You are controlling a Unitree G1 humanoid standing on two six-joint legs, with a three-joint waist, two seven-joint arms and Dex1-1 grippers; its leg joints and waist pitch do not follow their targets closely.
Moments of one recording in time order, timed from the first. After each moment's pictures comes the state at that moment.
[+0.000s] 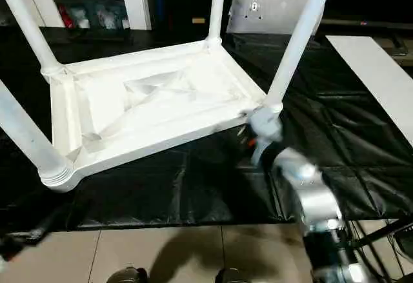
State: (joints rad) left arm 0.46 0.48 0.40 -0.14 -0.54 0.14 -0.80; right arm -0.29 -0.34 0.11 0.12 0.20 0.24 0.59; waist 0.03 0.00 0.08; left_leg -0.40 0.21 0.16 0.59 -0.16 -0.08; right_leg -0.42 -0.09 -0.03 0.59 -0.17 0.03
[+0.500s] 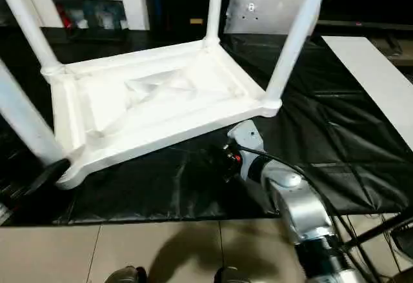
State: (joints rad) left arm 0.14 0.50 0.34 -0.15 -0.59 0.21 -0.76; right arm -0.31 -0.28 0.19 0.15 0.14 0.31 0.56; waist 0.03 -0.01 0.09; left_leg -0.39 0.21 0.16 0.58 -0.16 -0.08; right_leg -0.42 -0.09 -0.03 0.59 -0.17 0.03
